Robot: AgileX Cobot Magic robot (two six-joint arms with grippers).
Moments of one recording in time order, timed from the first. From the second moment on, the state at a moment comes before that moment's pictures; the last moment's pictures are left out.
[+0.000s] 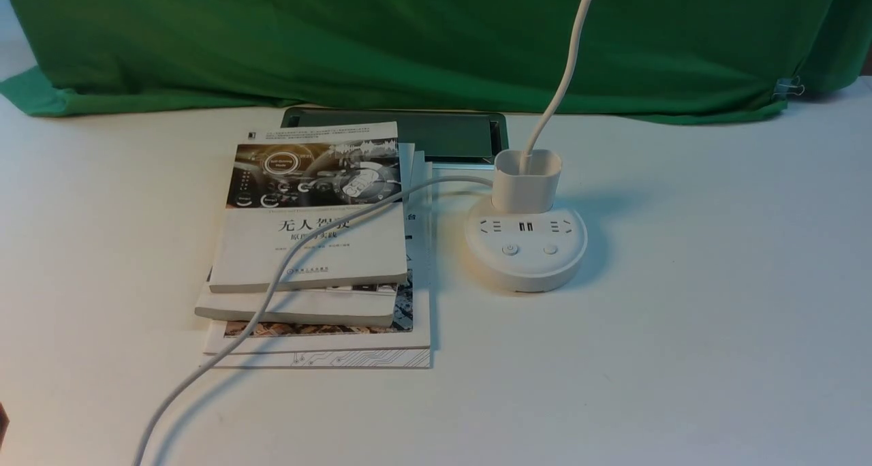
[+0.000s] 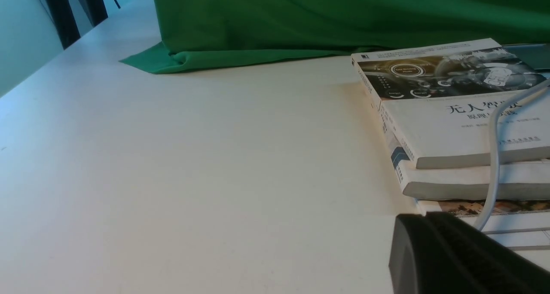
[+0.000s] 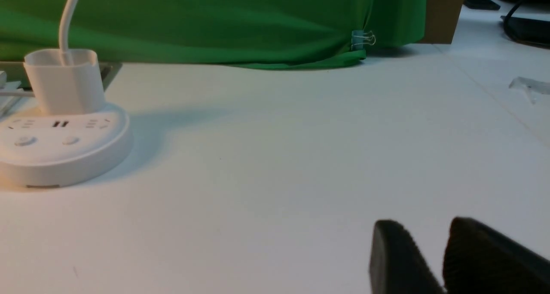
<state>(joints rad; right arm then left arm) -0.03 0.00 0.01 -0.04 0.21 0.03 0.03 0.00 0.01 -0.08 0.22 0.16</state>
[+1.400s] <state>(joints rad) -0.03 0.09 -0.15 0.14 0.19 0.41 0.03 0.00 0.01 -0.08 0.22 0.16</state>
